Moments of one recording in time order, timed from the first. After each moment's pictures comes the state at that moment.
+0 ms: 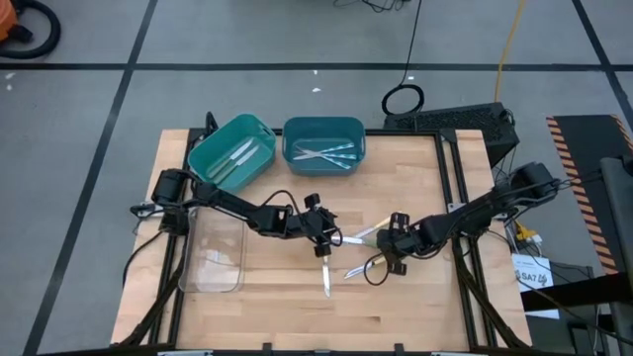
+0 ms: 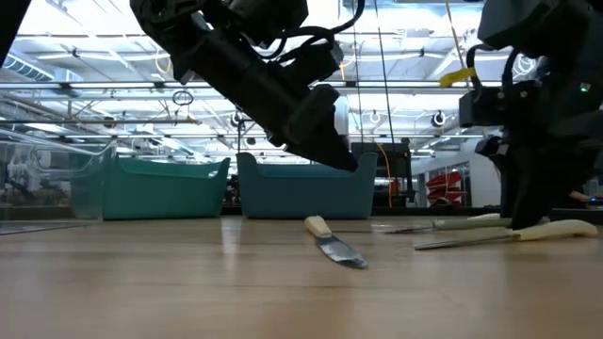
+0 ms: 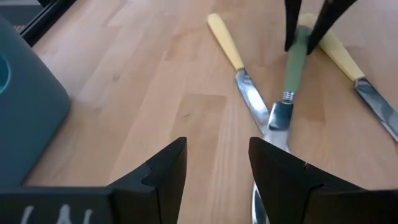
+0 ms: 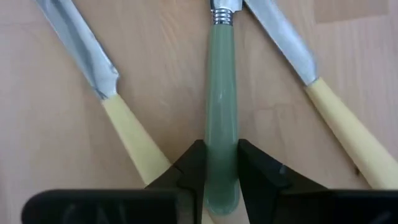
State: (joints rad) left arm -0.12 1.91 1.07 0.22 -0.34 -0.05; right arm 0.37 1.40 0.58 -0.45 0.20 0.48
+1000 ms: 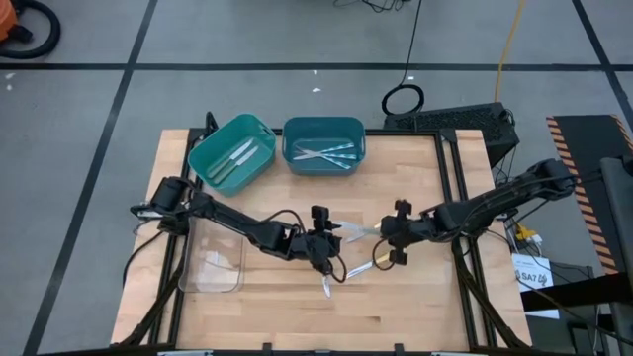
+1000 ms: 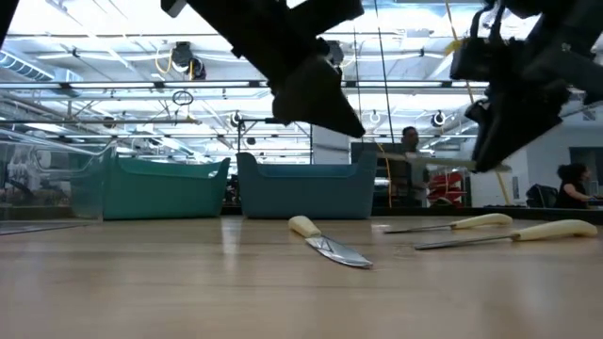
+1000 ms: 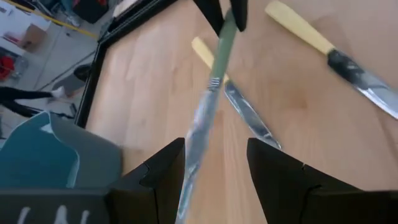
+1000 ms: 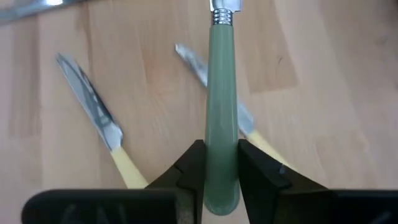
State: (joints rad) left arm -0.27 1.93 1.29 -0.07 -0.59 0.27; right arm 0.30 1.17 0.59 -0.48 0.26 0.42
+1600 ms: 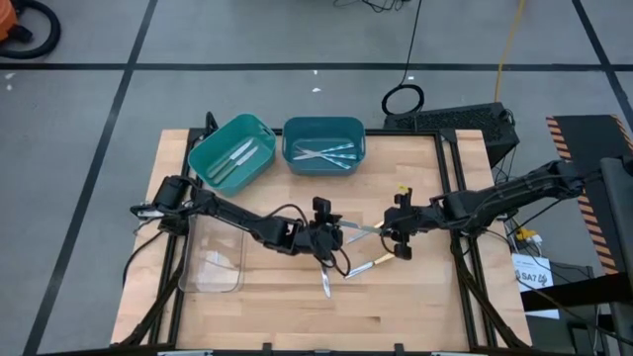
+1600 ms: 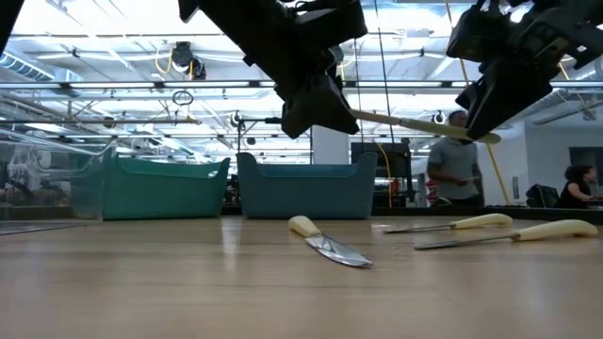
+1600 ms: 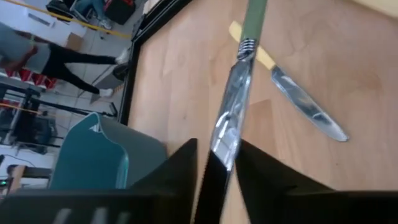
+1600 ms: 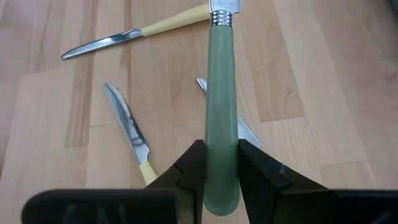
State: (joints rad) left arm -0.24 1.95 1.31 -0.07 -0.69 0.41; right arm 0.21 1.04 0.59 -0.45 0.12 0.31
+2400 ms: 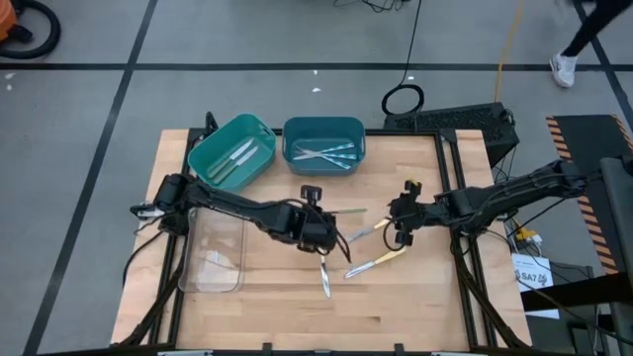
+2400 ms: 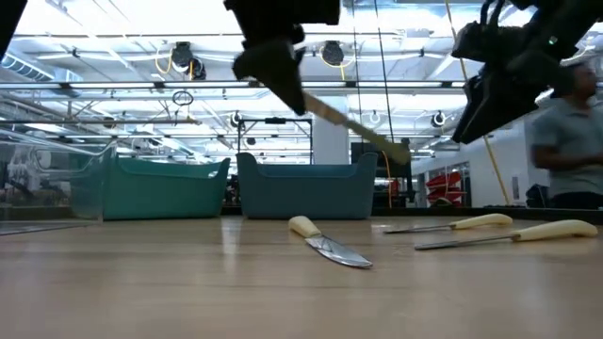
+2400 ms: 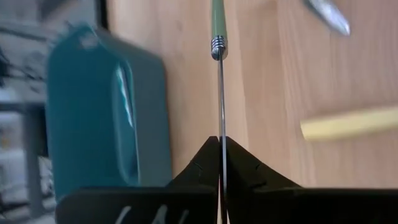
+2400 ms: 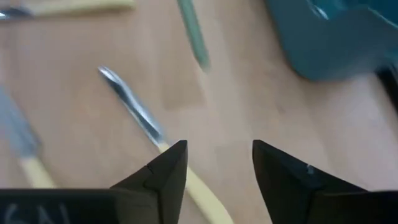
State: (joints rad) left arm -0.21 1.95 1.65 -0.91 -0.62 0.11; right arm 0.21 0.97 0.59 -0.59 0.42 0.23
